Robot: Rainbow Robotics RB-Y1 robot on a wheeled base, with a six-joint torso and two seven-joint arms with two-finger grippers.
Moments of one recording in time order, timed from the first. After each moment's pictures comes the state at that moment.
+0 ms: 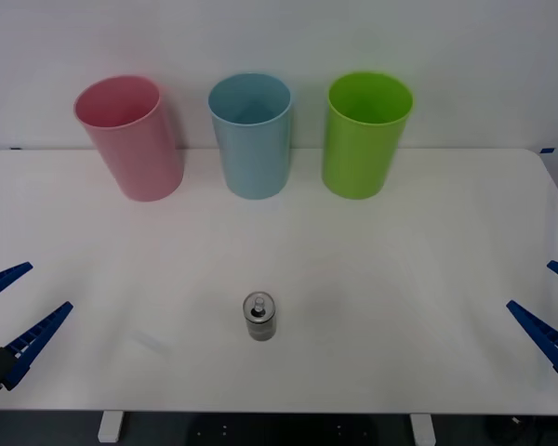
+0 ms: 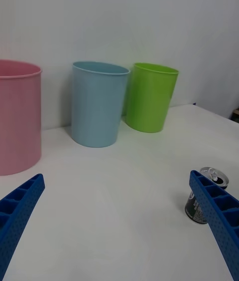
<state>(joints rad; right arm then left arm) 0.35 -0.40 -0.52 -1.66 0.96 -1.22 0.00 0.35 0.40 0.52 -1.66 -0.96 -1.22 0.00</state>
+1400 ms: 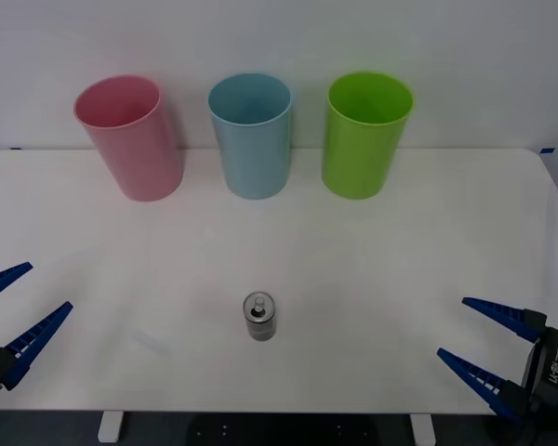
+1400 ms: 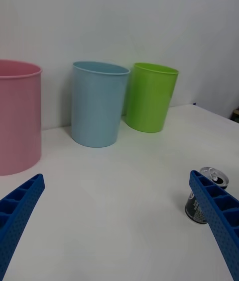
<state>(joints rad) 0.33 -0.49 -0.26 -1.59 0.99 -1.25 0.05 0.35 0.40 0.52 -1.66 -0.96 -1.22 0.00</state>
